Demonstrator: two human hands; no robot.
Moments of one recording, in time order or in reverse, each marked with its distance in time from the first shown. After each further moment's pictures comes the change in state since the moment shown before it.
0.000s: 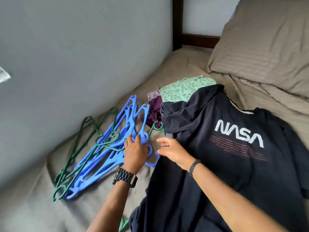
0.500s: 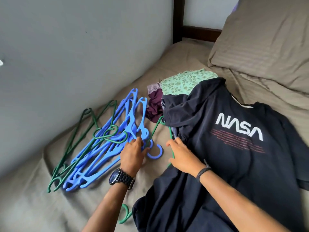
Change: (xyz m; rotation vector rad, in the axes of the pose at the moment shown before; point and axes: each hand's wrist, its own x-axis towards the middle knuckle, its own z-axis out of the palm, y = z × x) left_hand -0.020 -0.026 0.004 0.145 0.019 0.149; right_hand -0.027 0.029 -0.004 -0.729 0.019 -0.167
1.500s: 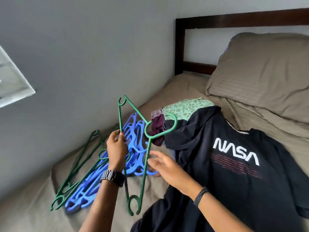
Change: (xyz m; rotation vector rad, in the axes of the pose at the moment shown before) left_hand 0.045 0.013 -0.088 -1.170 0.436 -0.424; right_hand -0.020 -0.067 -0.027 0.864 -0.069 -0.102
